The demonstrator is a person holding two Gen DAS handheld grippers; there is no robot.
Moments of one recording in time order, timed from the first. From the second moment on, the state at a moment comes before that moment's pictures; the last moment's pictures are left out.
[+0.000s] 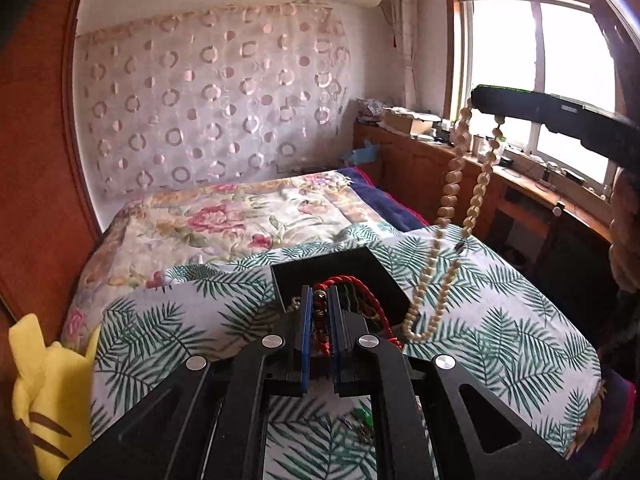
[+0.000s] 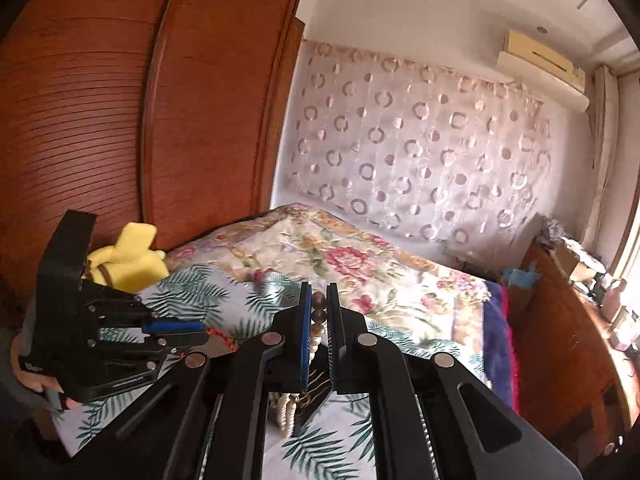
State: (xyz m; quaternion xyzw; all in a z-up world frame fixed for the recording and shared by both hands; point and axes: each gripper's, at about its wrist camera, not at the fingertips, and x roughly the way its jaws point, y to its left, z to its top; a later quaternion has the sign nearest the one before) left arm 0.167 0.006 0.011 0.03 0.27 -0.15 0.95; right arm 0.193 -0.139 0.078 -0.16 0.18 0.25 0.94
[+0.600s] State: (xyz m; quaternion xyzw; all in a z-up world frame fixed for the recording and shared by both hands) left arm 0.212 -0.002 -0.006 0.03 0.30 -0.14 0.94; right arm 0.241 -0.131 0.051 -0.13 0.24 0.25 0.93
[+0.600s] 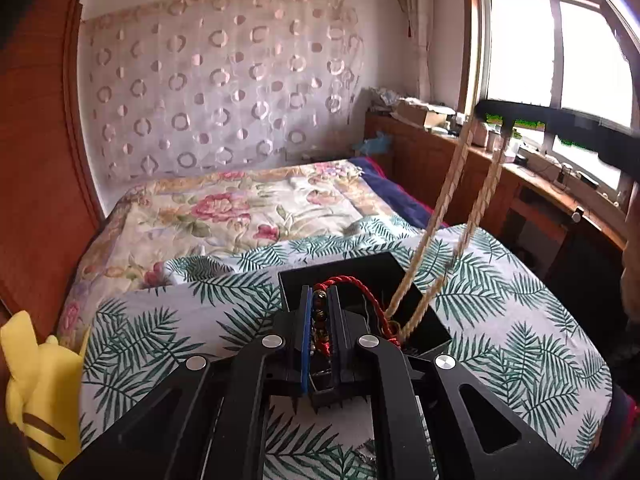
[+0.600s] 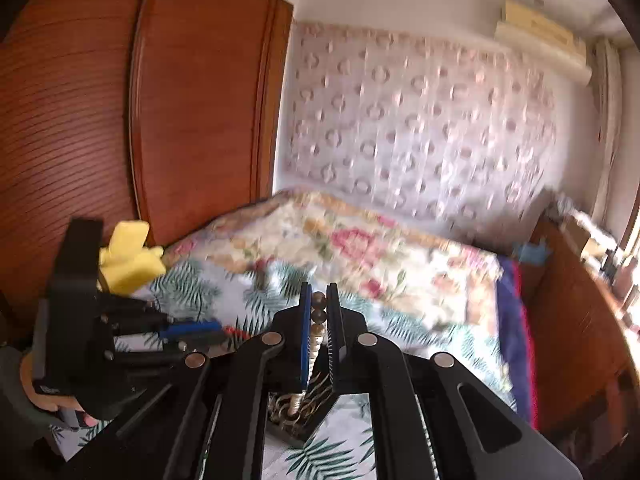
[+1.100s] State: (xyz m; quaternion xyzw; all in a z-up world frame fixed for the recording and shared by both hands) left arm 0.226 -0.014 -0.019 0.03 0.32 -0.14 0.94; right arm 0.266 -0.124 -0.048 -0.08 0.34 0.28 0.89
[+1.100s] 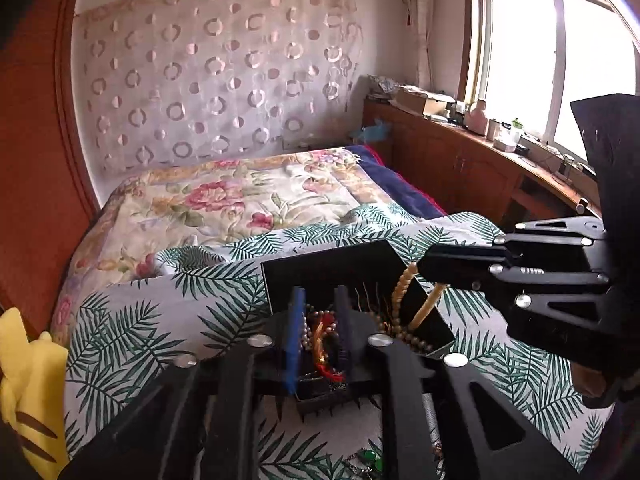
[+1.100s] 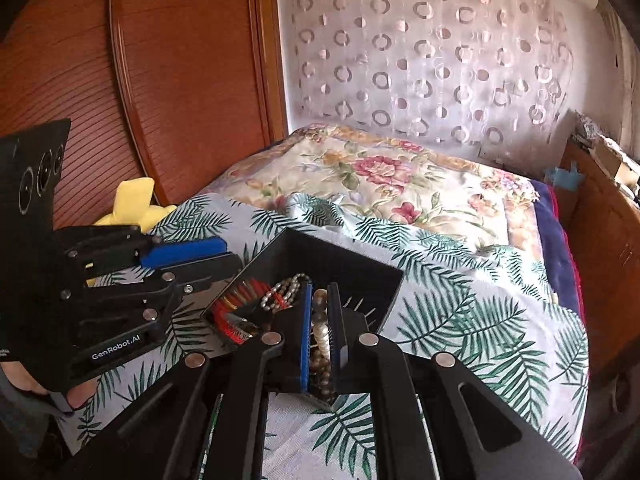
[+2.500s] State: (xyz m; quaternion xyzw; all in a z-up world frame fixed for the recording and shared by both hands) left arm 0.132 0.029 -0.088 0.02 0.37 -0.13 0.92; right arm 0.167 -0.116 -0.144 -0.17 0.40 0.31 0.84
